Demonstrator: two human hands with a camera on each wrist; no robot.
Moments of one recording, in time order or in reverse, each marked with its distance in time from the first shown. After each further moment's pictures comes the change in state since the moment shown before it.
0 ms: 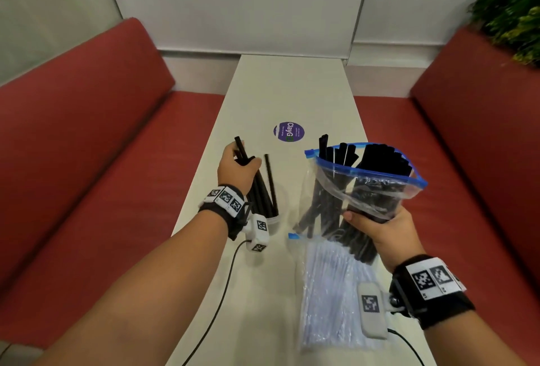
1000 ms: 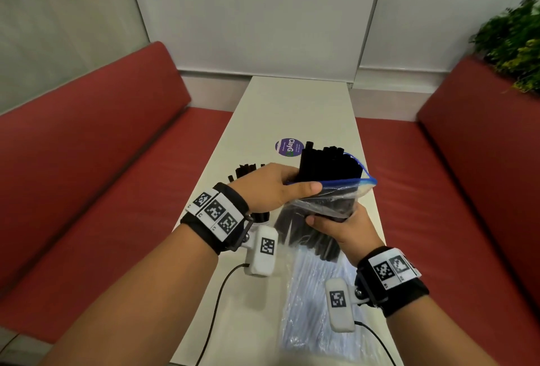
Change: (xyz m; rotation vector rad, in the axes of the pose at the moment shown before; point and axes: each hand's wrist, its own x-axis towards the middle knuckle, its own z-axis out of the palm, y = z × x) left_hand -0.100 0.124 -0.009 0.423 -0.814 0.258; right_hand 0.007 -0.022 0.016 0.176 -0.339 -0.147
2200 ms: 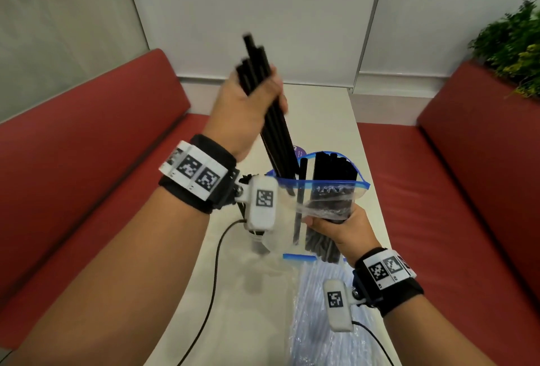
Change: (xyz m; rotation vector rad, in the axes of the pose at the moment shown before) left_hand 0.013 0.055 -0.083 -0.801 0.632 0.414; right_hand 0.026 0.012 0.008 -0.090 0.067 0.074
